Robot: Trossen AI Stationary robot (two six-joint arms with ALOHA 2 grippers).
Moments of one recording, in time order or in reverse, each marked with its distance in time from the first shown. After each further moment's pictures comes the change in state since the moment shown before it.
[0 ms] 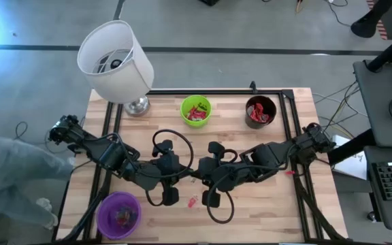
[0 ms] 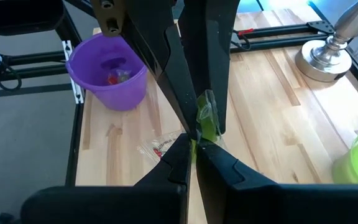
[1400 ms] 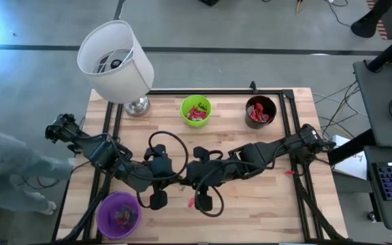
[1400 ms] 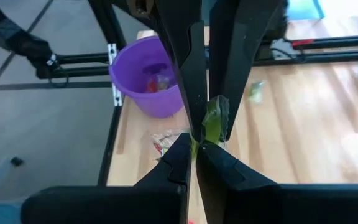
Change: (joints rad) left arm -0.016 -0.042 0.002 -0.139 0.120 -0.110; right arm -0.048 0.062 -0.003 0.159 -0.211 -0.093
